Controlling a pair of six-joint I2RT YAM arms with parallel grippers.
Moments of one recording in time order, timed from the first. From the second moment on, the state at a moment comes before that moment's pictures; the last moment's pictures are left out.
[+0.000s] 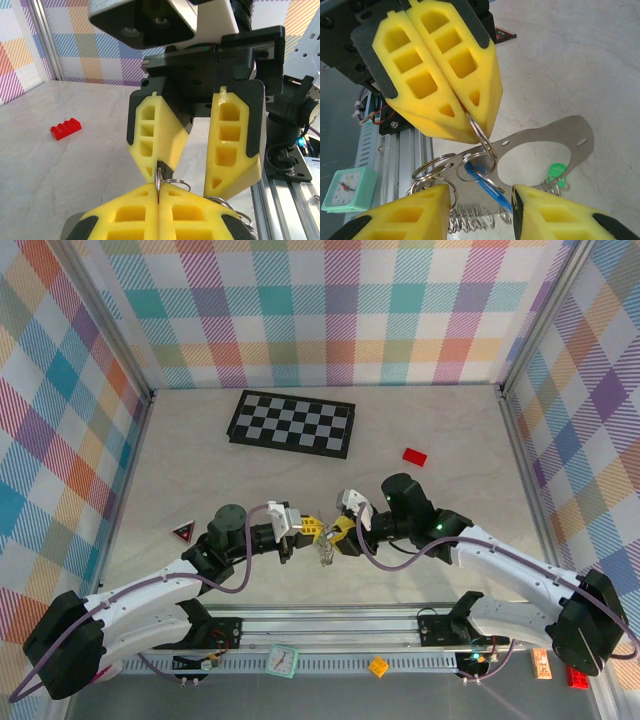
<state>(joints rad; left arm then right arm) -0.76 0.95 0.36 0.48 0.54 0.11 0.79 1.09 0.71 -0.23 -0.61 -0.14</state>
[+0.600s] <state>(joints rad) -0.76 0.95 0.36 0.49 0.54 0.10 0.79 1.10 0.70 -0.19 -0.64 -0.16</state>
